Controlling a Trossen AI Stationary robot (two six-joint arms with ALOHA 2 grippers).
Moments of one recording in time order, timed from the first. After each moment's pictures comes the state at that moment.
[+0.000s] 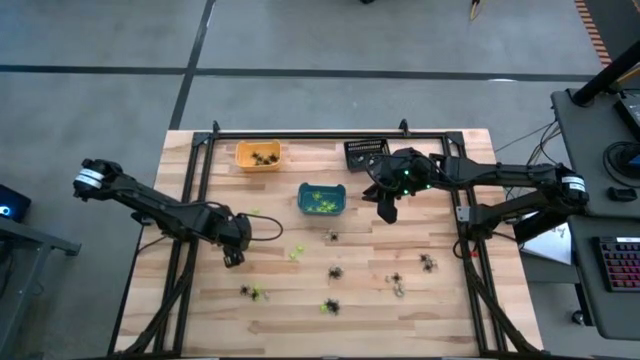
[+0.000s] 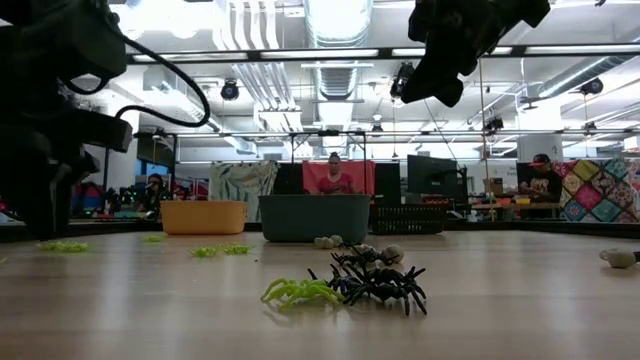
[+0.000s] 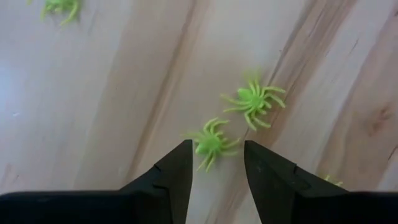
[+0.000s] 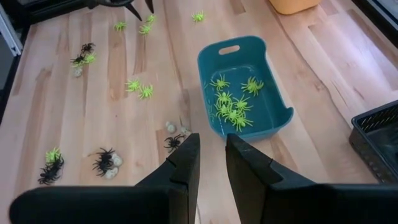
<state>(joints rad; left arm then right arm) -0.30 1.15 0.49 -0.75 -0.13 -0.67 -0.21 1.21 0.93 -0.41 -0.18 0.13</state>
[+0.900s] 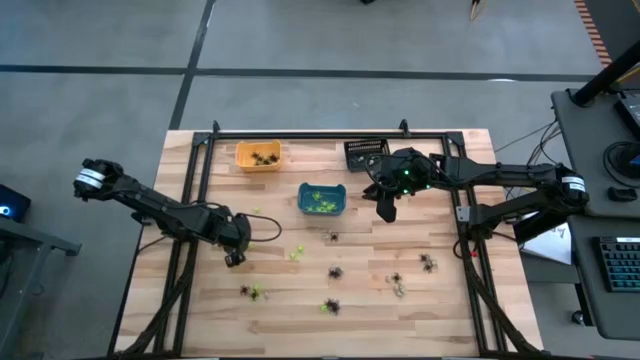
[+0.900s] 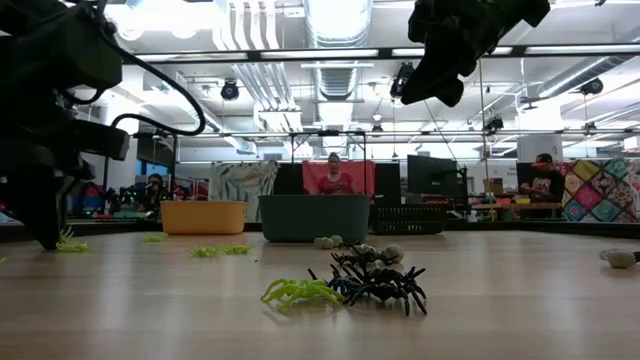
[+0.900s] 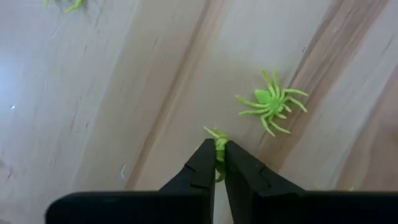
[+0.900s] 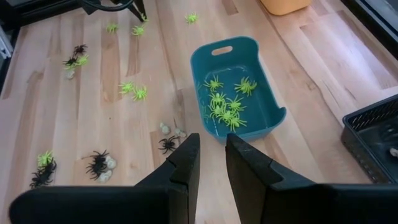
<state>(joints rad) -0.30 1.16 0.45 -0.71 -0.16 -0.71 -0.21 1.21 0.93 -0.41 -0.15 0.14</state>
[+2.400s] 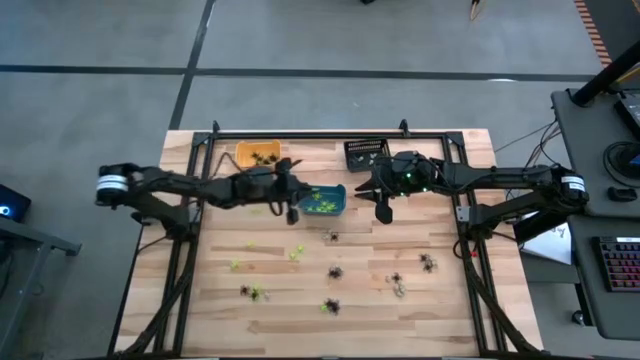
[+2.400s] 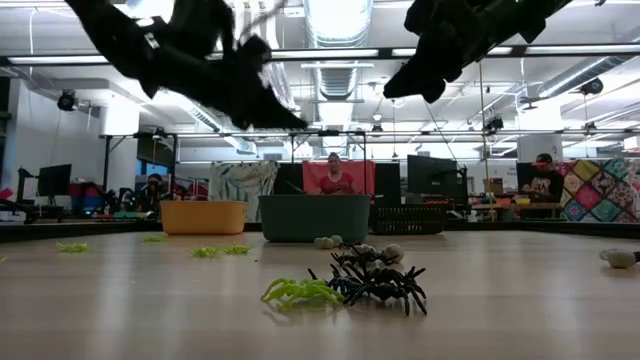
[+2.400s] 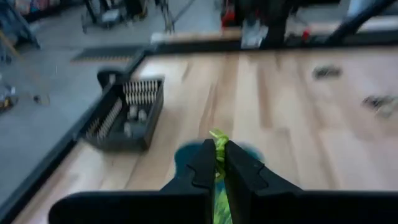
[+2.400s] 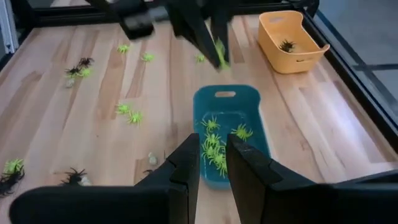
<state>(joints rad) 0.18 1.44 0.64 0.48 -0.04 0.12 -0.21 1.21 0.83 -0.13 -0.16 -0.06</state>
